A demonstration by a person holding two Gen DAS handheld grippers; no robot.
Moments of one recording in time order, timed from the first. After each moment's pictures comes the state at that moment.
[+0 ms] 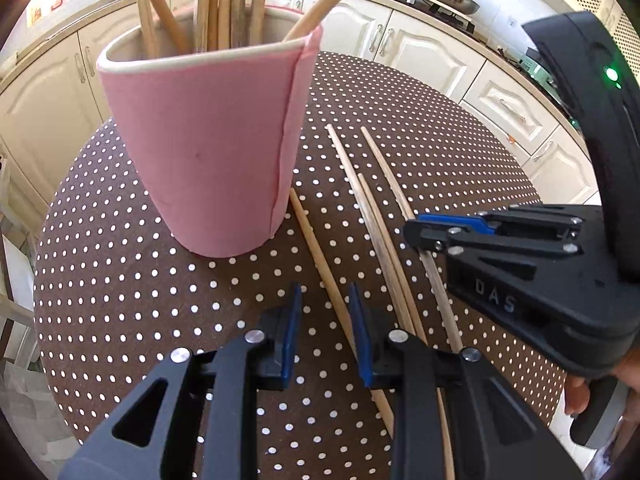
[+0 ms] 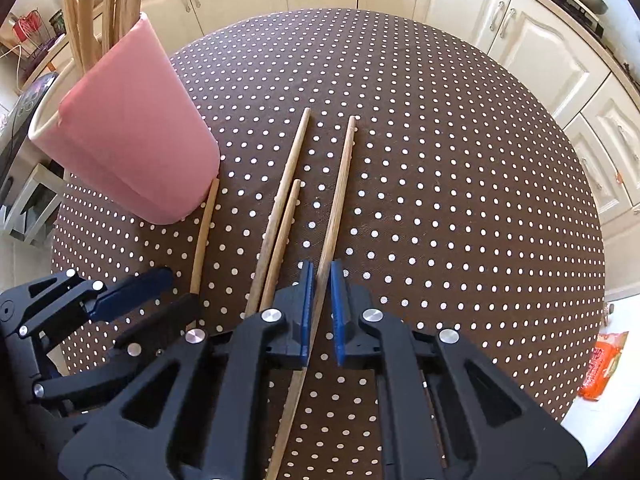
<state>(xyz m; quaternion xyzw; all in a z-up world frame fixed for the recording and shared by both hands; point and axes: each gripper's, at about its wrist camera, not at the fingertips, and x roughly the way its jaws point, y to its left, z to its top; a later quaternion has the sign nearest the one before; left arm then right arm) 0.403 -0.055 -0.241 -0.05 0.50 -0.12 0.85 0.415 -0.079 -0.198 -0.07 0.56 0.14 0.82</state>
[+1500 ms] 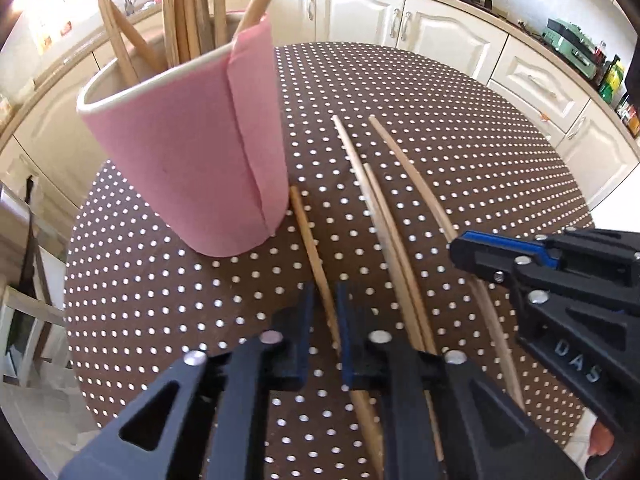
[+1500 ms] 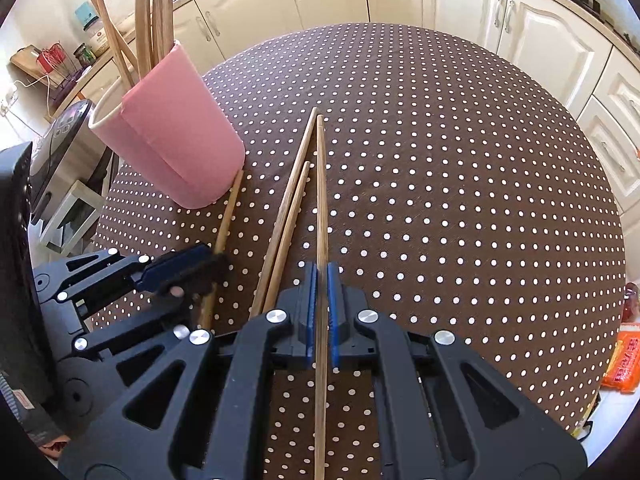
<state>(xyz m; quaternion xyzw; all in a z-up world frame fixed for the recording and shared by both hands) 0.421 -0.101 -0.237 0.02 0.51 -0.06 0.86 0.371 -0.141 -0.193 0.00 0.53 0.19 0.83</state>
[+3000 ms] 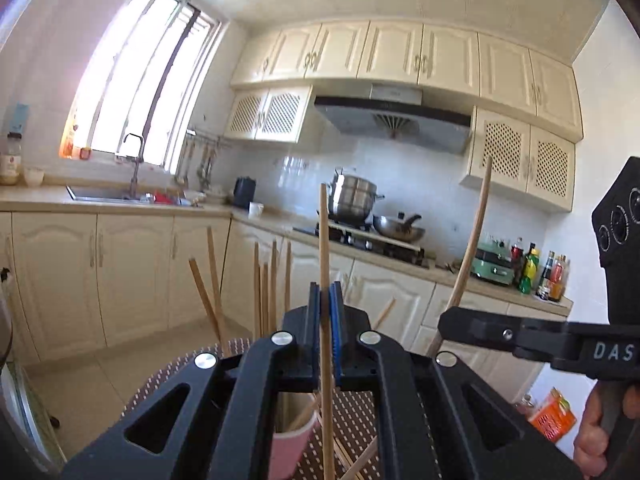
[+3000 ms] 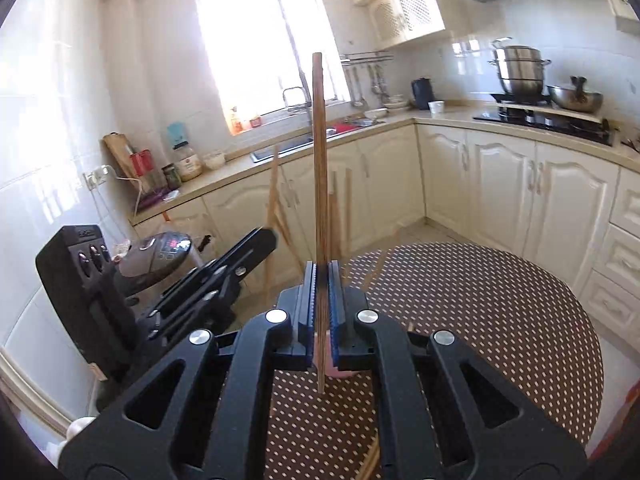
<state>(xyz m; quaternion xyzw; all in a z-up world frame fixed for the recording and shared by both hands) 0.331 0.006 -0.089 -0.11 0.05 -0.14 0.98 0.297 -0.138 -0.014 0.07 0.23 0.29 0.93</state>
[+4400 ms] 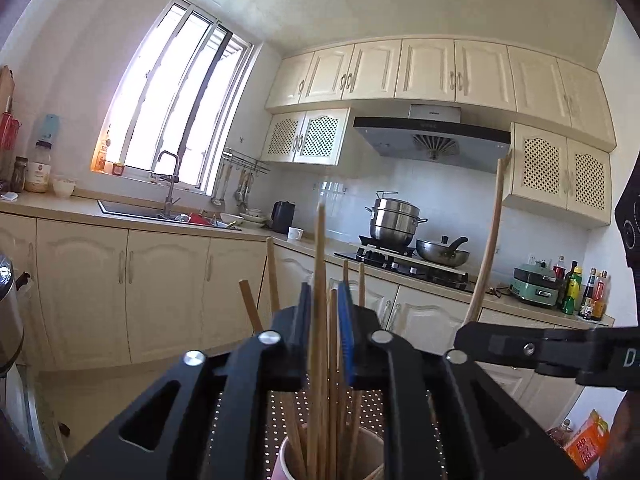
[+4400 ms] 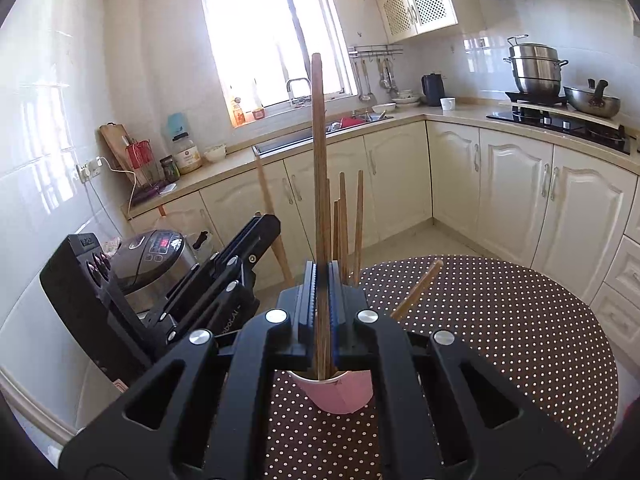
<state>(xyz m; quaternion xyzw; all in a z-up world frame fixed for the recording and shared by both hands) 0.375 0.031 -0.097 -0.11 0.02 -0.06 0.99 0.350 -0.103 -0.032 0.05 0.24 0.29 0.92</state>
